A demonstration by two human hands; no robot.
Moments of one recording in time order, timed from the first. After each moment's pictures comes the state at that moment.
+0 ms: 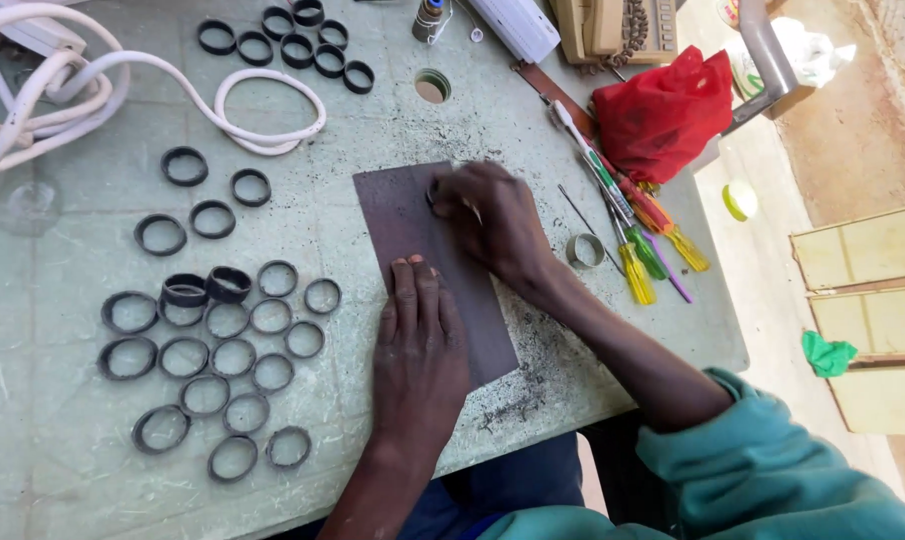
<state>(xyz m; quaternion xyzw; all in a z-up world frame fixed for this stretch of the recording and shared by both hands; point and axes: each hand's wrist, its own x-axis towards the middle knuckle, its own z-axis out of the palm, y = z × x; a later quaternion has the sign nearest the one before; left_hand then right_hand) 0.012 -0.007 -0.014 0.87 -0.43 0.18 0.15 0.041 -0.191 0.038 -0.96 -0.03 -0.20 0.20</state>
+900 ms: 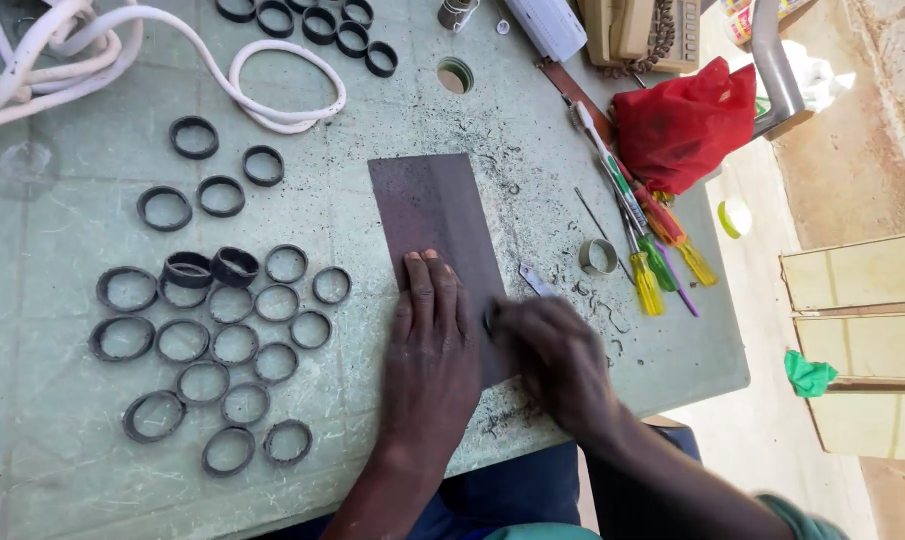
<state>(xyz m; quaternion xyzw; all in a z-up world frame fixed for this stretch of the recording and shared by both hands) 0.009 -0.002 0.010 0.88 -0.41 0.20 0.16 -0.076 -0.120 0.053 -0.96 0.04 -0.20 0.21</state>
